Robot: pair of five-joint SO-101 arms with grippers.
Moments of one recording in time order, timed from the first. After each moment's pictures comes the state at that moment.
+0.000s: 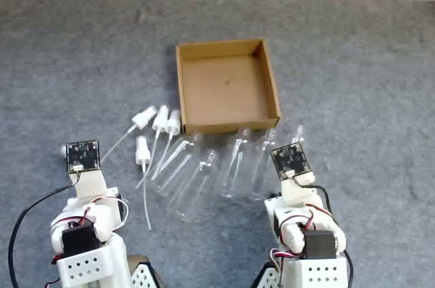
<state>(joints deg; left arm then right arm) -23.0 -102.8 96.0 76.9 -0.6 -5.5 -104.5 95.5 71.9 17.7</state>
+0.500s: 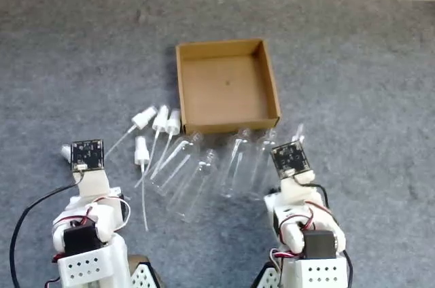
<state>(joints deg) -21.1 -102.8 96.0 76.7 -0.7 -5.0 -104.5 95.5 66.9 17.8</state>
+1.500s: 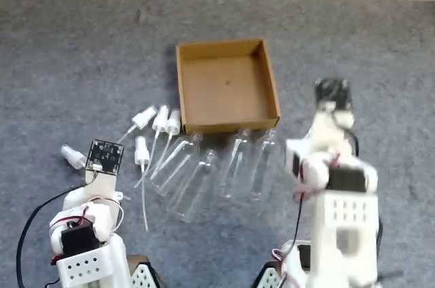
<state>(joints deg) -23.9 -102.9 96.0 74.6 -22.7 -0.5 -48.6 45.8 68.1 1.8</state>
